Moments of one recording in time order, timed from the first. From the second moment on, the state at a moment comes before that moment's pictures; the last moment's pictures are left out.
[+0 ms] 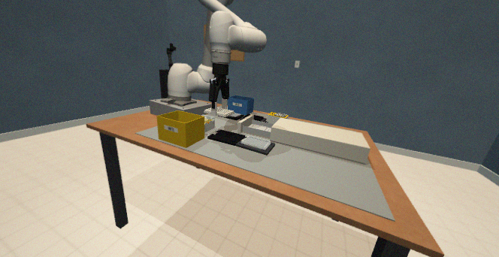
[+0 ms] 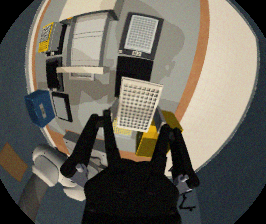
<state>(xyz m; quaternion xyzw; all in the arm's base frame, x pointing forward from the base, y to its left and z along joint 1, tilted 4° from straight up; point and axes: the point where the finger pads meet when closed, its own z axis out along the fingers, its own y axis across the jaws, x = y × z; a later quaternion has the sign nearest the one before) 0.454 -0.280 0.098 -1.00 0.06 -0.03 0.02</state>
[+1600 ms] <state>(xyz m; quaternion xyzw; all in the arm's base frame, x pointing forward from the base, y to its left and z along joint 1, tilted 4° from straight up) 0.356 -0.333 0.090 -1.00 0.06 -0.03 0.02</state>
